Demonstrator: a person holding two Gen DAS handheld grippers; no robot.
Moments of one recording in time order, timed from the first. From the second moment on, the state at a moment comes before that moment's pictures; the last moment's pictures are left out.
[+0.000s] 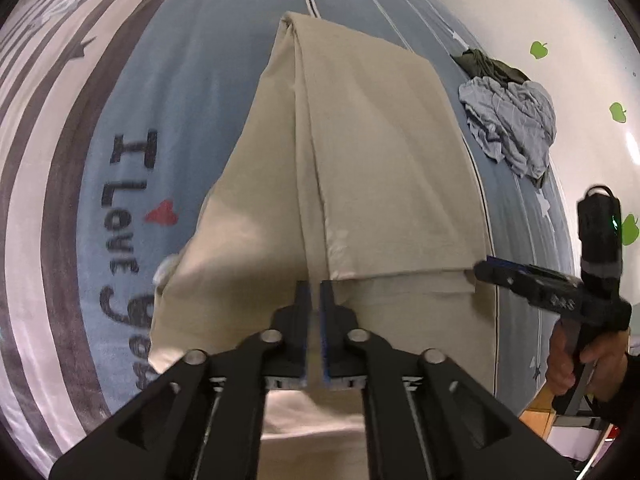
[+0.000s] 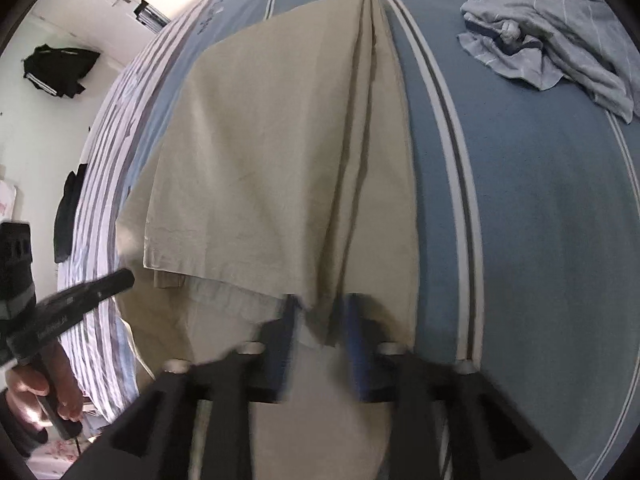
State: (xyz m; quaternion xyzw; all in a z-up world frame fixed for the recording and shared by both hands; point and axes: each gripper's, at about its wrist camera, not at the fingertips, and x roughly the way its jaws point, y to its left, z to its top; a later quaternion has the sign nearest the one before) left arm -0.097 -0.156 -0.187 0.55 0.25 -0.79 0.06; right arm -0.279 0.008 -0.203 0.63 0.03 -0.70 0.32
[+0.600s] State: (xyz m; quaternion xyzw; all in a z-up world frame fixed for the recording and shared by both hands) left arm -0.132 -0.155 -0.214 0.56 0.25 -0.79 0.03; right arm -0.280 -0.022 -0.222 0.64 0.03 -0.69 0.34
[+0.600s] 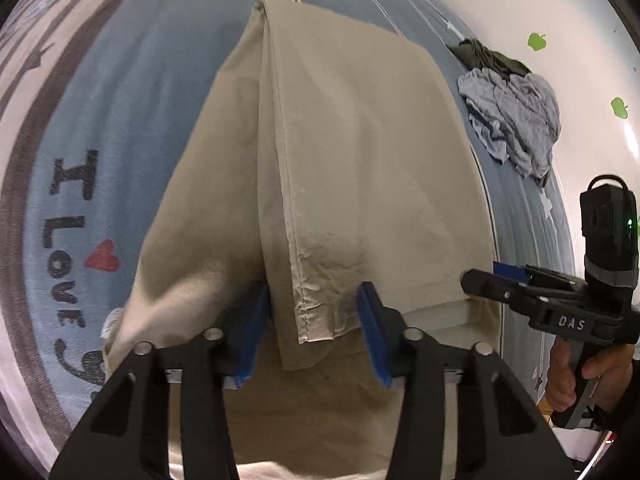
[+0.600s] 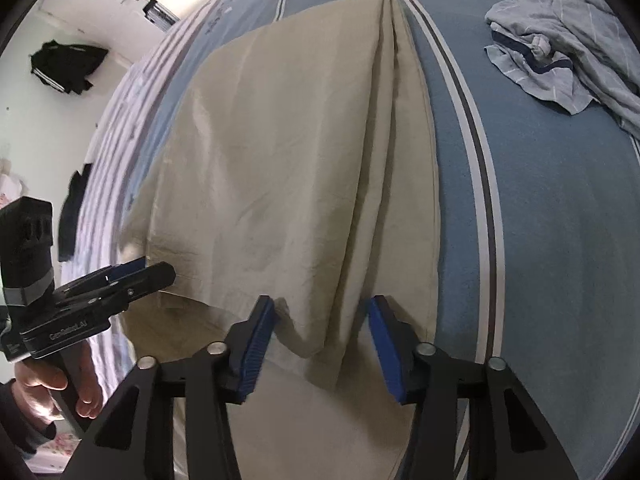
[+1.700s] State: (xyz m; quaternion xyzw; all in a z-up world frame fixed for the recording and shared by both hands) left arm -0.094 -0.115 -0.175 0.55 0.16 -0.82 0.03; right arm -0.190 -0.056 -0.202 0.57 0.11 -0.75 0.30
